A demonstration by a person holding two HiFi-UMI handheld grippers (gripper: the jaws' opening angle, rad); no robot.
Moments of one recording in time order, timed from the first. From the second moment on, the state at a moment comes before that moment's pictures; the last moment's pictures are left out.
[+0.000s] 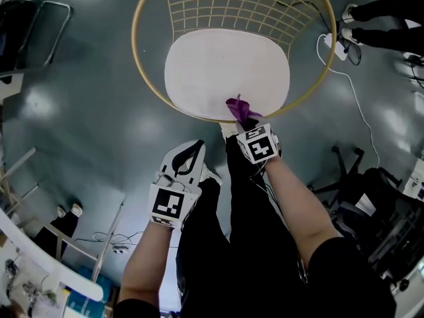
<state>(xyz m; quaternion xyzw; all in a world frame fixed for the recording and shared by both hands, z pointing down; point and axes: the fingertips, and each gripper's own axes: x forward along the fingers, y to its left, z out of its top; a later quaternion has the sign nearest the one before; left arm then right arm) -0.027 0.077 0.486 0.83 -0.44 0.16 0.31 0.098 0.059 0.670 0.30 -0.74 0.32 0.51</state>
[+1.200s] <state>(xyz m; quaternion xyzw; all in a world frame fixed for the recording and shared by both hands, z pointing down) -0.091 0.215 0.220 0.85 -0.47 0.10 0.21 -0.010 0.147 0.272 0.30 -0.88 0.31 0.20</state>
